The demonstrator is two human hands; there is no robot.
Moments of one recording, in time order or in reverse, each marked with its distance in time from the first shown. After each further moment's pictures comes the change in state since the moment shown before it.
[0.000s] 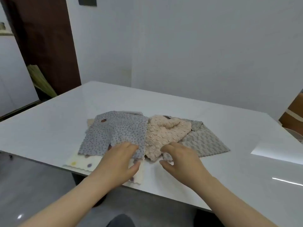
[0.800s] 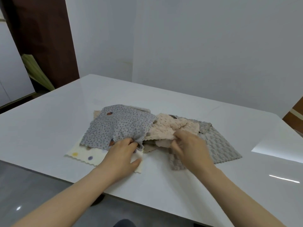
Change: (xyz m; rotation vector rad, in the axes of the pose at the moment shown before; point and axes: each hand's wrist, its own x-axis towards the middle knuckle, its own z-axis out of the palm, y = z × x) left_hand 0.055 -0.047 0.031 0.031 -0.081 -0.050; right_hand 0.063 0.027 0.021 0.079 0.256 0.105
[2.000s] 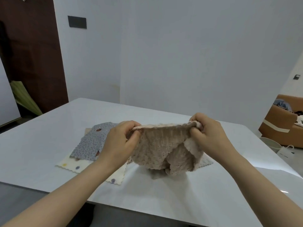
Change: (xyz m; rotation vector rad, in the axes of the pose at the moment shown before) left_hand -0.015 0.098 -0.101 -0.632 0.583 0.185; right_hand -0.020 0.004 -0.160 0.300 0.173 0.161
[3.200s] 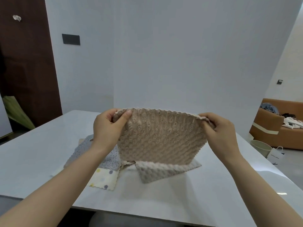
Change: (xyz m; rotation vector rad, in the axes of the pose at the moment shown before) left_hand 0.035 0.042 -0.010 -0.271 0.257 -0.137; right_hand -0.010 0.024 -0.051 0.123 0.344 -0.019
